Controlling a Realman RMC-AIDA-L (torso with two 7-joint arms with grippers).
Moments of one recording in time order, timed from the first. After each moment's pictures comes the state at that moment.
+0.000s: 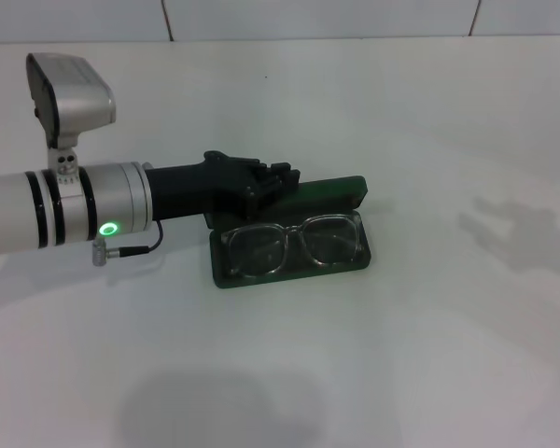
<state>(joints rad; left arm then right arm) -0.67 -2.09 0.89 0.37 1.78 1.24 -1.35 0.26 2.01 -0.69 -0.93 -1.60 -1.73 1.71</state>
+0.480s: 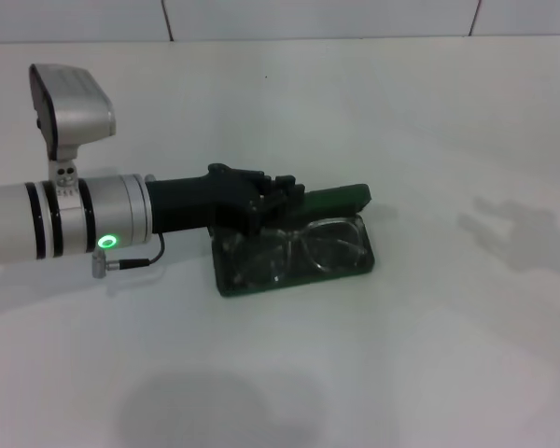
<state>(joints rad) -0.65 -2.09 0.91 0.37 1.79 1.27 -1.35 0.26 2.01 -0.69 -0.92 -1.60 -1.73 1.70</state>
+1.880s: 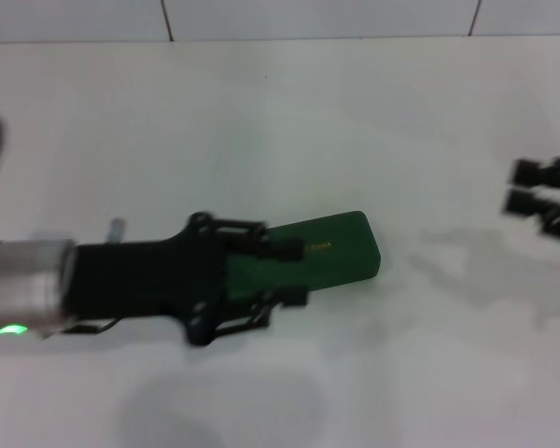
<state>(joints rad) -0.48 -2.06 0.98 0.51 1.68 1.85 -1.07 0.28 2.02 -0.85 -0.87 -1.58 -1.77 1.49</state>
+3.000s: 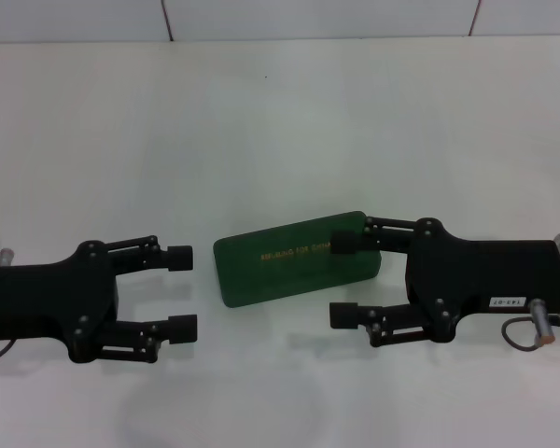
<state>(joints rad) -0.39 -1.95 0.86 0.55 1.79 1.92 -1.28 0.42 2.03 -1.42 -0.68 -1.31 -1.61 1.25</state>
